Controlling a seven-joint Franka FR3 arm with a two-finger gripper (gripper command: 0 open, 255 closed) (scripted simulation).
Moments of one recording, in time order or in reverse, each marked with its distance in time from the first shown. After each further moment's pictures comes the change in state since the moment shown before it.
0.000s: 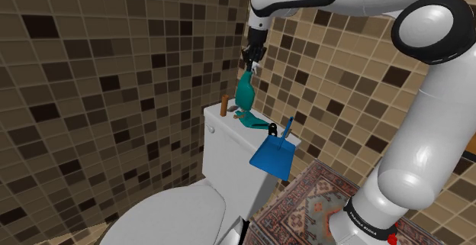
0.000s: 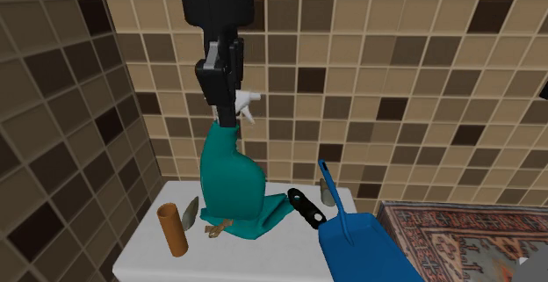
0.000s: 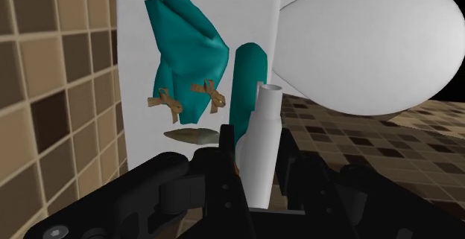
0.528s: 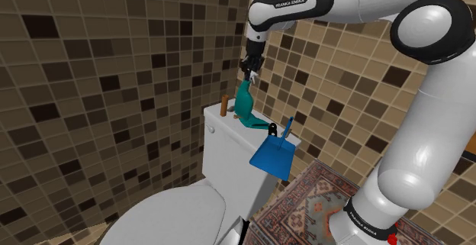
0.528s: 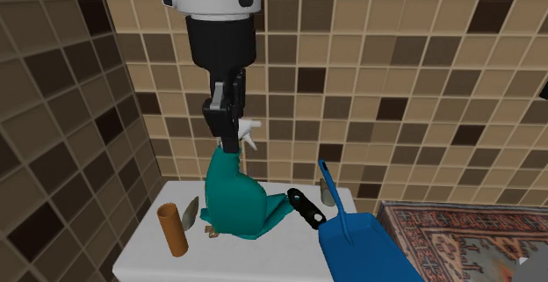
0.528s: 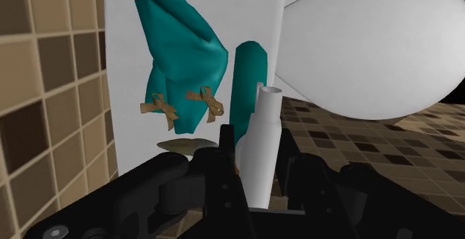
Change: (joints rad) arm 0.000 0.005 0.000 -0.103 0.000 0.108 0.002
